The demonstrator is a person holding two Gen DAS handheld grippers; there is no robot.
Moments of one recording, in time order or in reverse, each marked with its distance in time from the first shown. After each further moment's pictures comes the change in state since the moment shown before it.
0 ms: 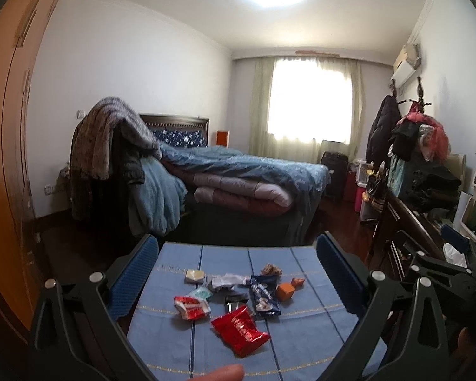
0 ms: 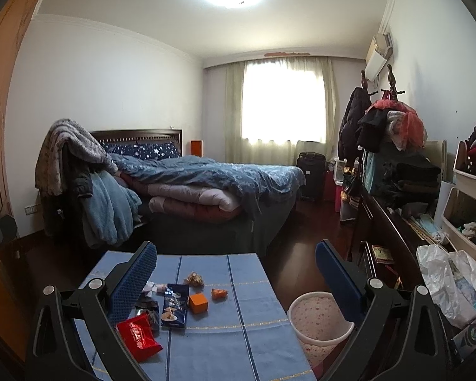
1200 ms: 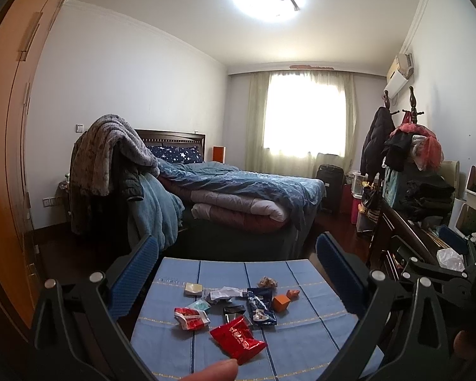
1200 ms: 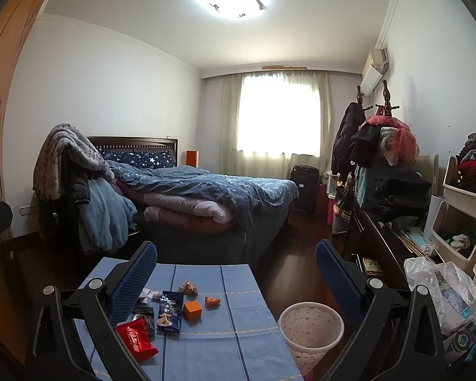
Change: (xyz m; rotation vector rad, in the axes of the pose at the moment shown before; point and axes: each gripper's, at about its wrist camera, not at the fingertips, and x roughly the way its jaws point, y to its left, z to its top) left arm -0.034 -0.006 0.015 0.021 -0.090 -0.022; right arm -0.029 0.001 0.010 -0.022 -0.074 -0.031
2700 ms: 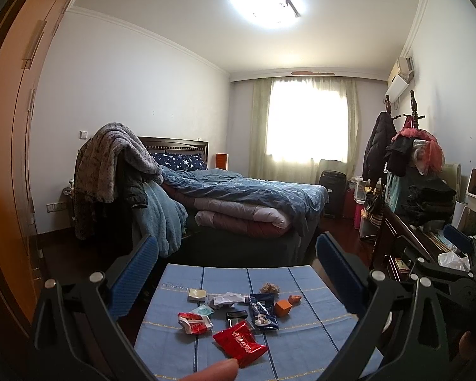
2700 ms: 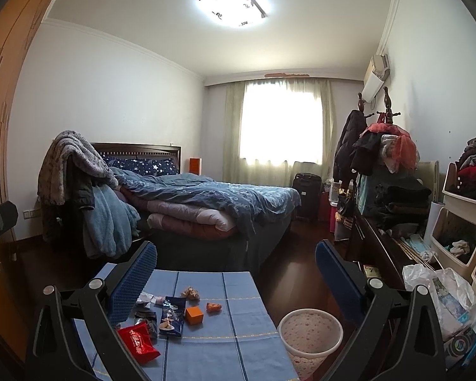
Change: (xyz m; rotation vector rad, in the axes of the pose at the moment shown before) left arm -0.015 -0.006 0.004 0.006 -0.035 0.016; right arm -0.013 -0.002 0.004 -0.005 -0.035 0.018
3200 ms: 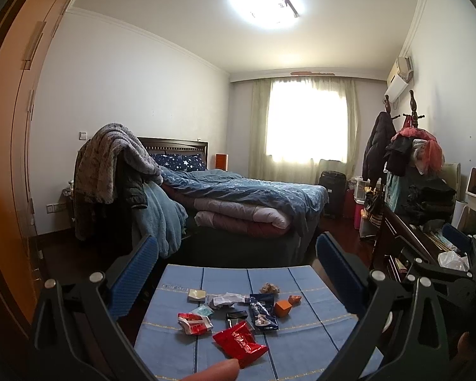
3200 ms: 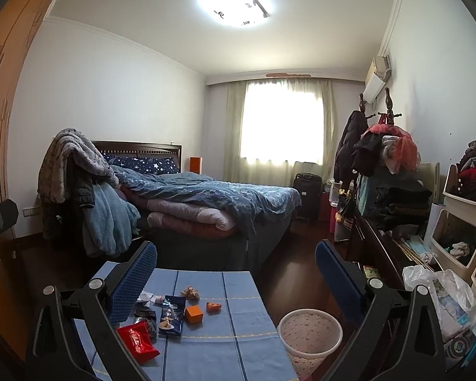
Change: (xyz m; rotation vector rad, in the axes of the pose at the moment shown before) left arm -0.001 -0.001 0.002 -0.001 0.002 0.000; right arm 0.002 0.002 -0.003 -0.007 0.002 -0.002
